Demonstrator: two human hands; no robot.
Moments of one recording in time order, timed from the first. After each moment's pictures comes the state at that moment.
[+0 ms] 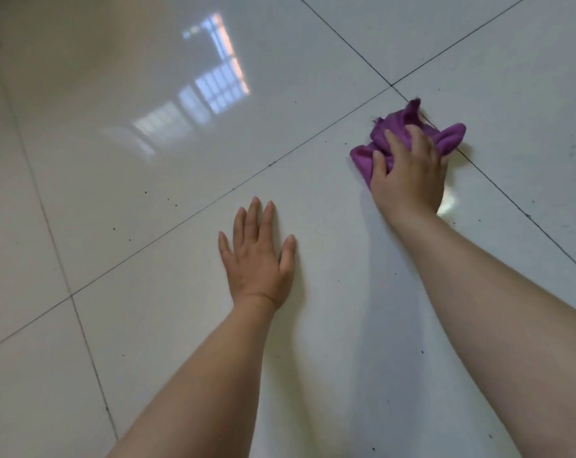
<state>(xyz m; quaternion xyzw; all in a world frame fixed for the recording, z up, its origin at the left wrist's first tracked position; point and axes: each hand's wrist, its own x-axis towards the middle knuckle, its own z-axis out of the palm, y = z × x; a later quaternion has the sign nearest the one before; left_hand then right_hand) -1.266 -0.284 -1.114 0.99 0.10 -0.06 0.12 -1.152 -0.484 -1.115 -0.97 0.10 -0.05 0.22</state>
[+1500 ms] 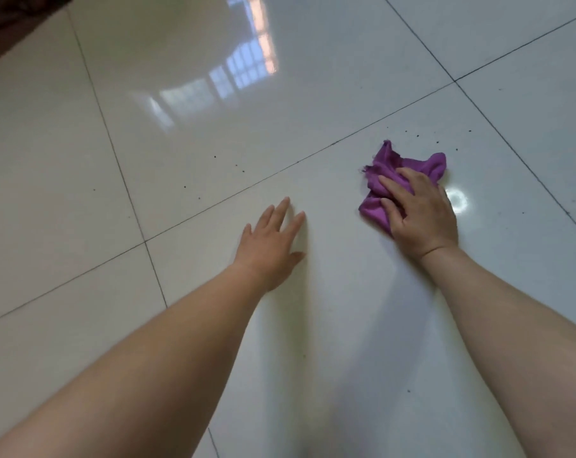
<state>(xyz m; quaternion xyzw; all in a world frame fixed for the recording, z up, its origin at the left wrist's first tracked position) -1.293 -0.201 -1.055 0.96 -0.04 -0.29 0.06 -1.229 -0.445 -1.115 -0.97 -0.10 -0.05 0.21</state>
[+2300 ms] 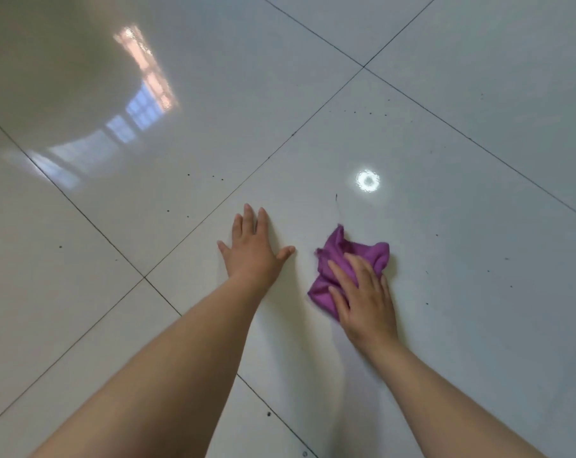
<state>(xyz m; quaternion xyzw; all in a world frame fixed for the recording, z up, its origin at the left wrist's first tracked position) -1.314 -0.152 -1.069 0.96 -0.04 -0.26 0.10 -1.449 -0.316 -1.113 -0.99 0.08 -0.04 0.15</state>
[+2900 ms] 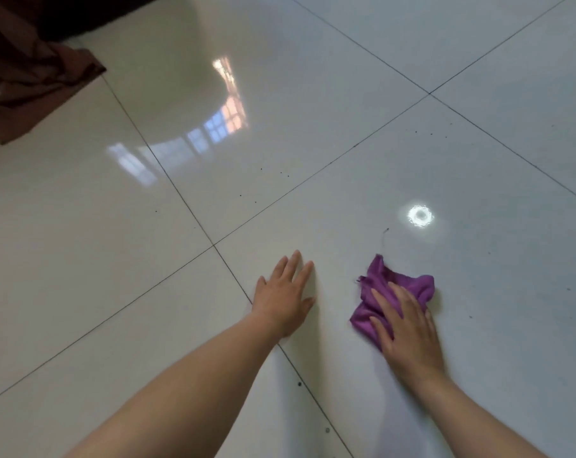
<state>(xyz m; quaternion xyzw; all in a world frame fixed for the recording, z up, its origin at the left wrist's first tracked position) -1.410 -0.093 -1.058 0.94 -0.14 -0.29 0.06 -1.497 -0.314 -1.112 -0.99 0.02 -0.02 0.16</state>
